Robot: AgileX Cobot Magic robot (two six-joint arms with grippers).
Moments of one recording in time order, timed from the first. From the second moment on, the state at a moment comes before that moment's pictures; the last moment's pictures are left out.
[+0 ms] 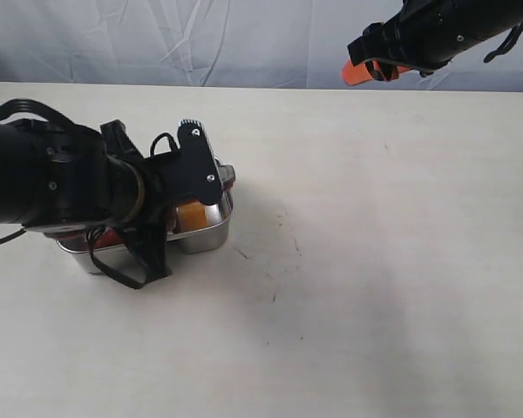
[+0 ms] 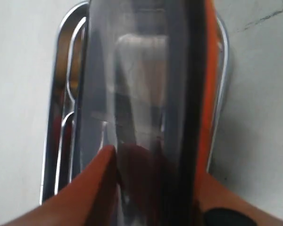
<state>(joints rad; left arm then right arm) -0.74 1.64 -0.83 0.87 0.46 -0.24 0.34 1.69 -1.37 0.55 0.73 -0.63</state>
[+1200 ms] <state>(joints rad) -0.74 1.70 -0.83 0.82 0.44 -0.23 0.34 1.76 -1.35 0.77 0.83 -0.65</state>
